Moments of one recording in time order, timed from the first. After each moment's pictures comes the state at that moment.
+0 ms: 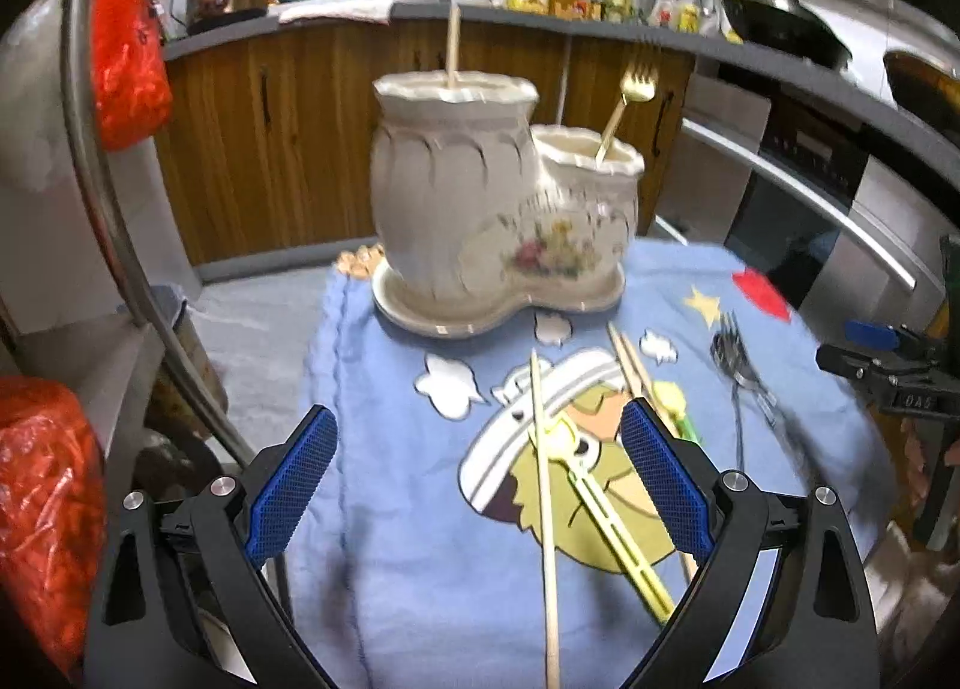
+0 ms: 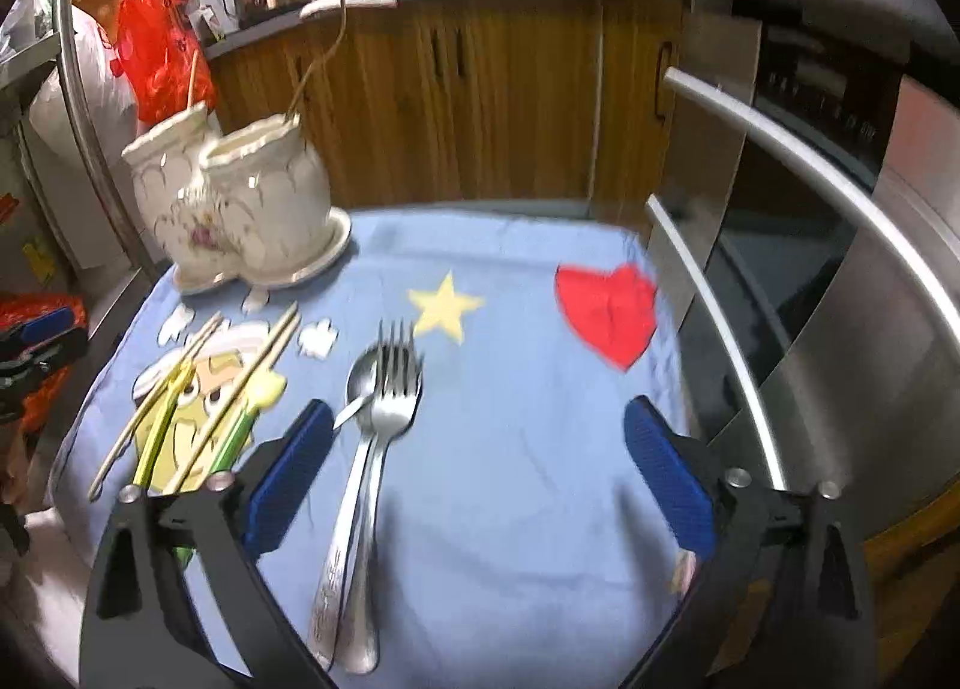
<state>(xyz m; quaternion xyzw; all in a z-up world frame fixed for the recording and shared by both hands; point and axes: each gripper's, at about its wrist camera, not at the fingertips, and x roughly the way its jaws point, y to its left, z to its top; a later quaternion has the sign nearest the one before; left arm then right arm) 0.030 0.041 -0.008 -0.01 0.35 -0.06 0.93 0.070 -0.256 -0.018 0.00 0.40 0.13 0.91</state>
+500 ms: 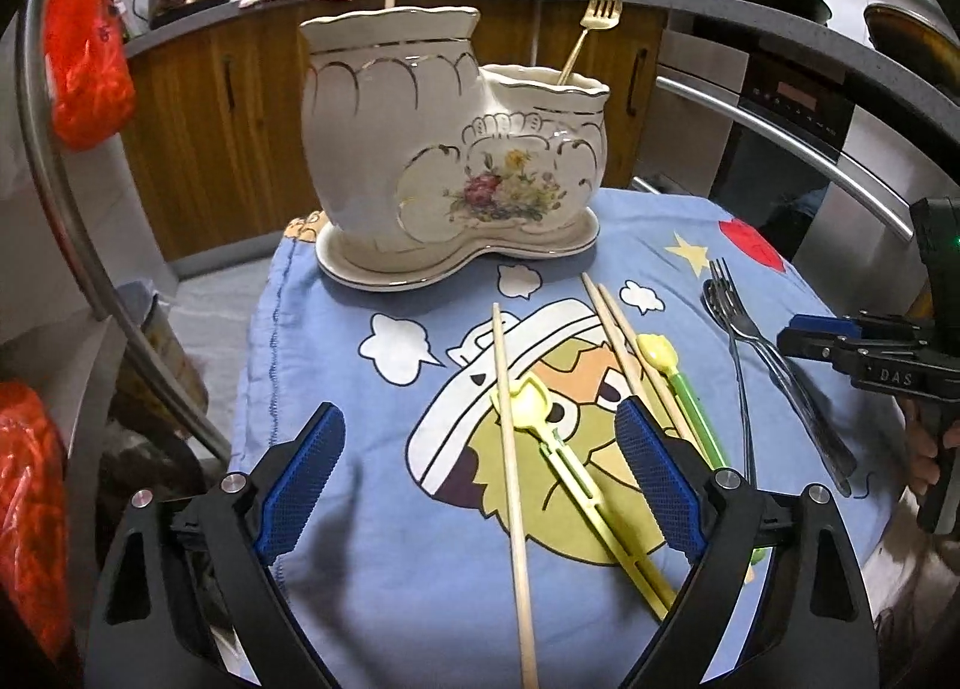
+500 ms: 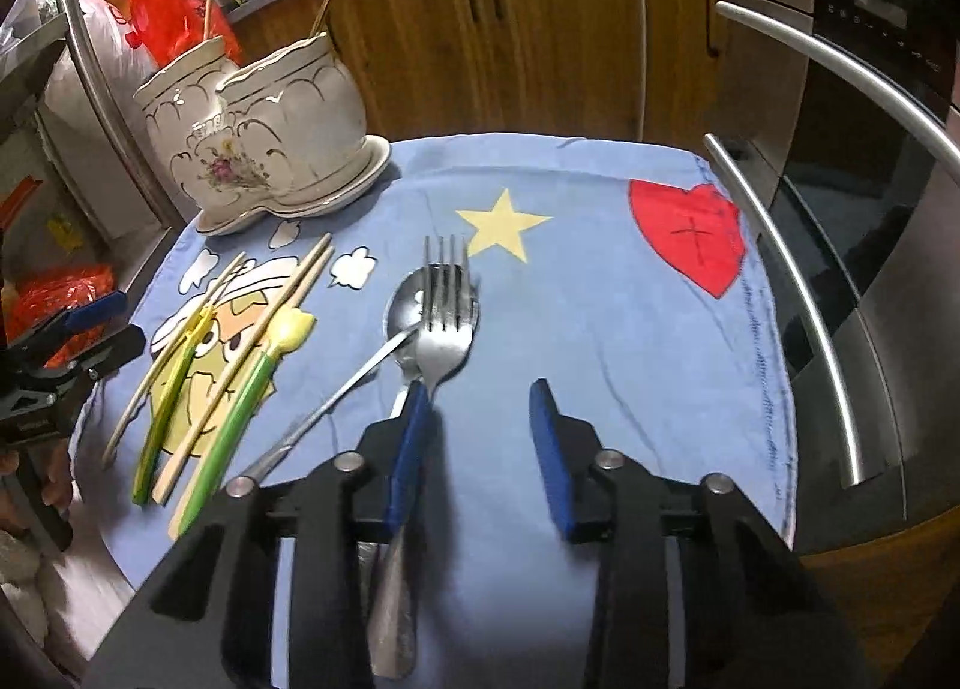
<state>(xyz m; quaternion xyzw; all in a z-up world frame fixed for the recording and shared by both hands) 0.038 0.021 -0.033 0.01 0.37 -0.09 0.92 0.078 -0.236 -0.042 0.01 0.44 0.18 0.88</state>
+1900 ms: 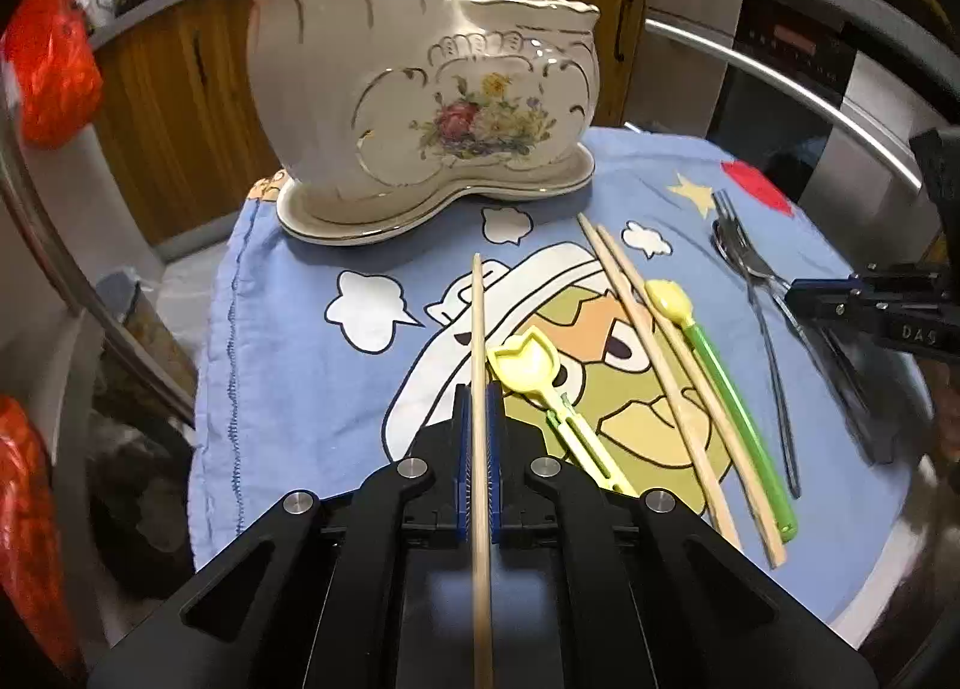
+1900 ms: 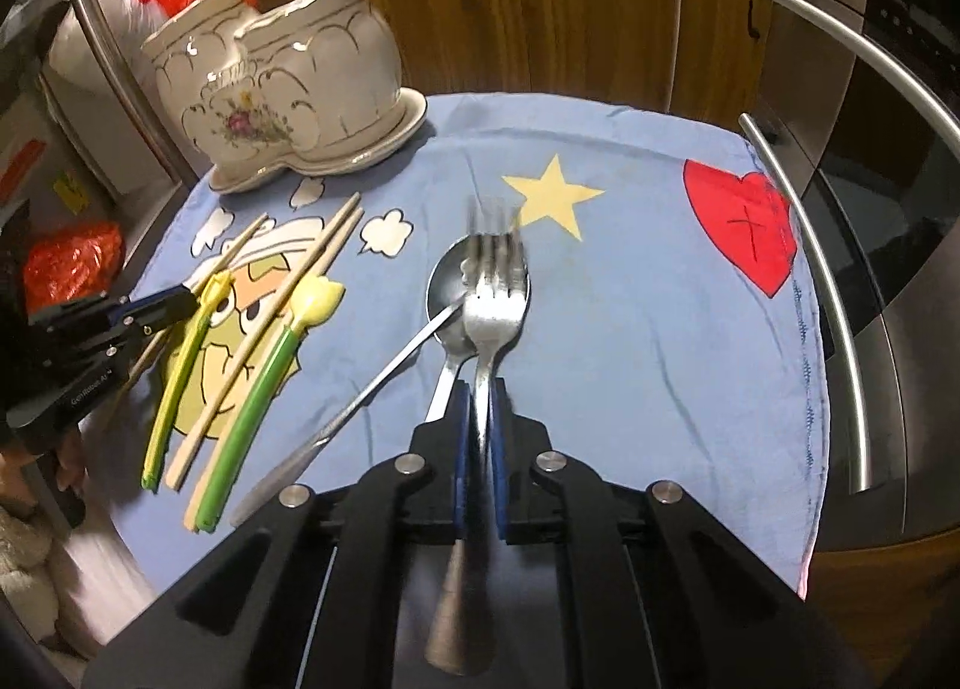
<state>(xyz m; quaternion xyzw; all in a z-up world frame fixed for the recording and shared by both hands) 0.053 0.014 -0.055 0.03 0.42 -0.11 0.90 0.086 -0.220 -0.040 -0.02 0.47 0.19 0.86</state>
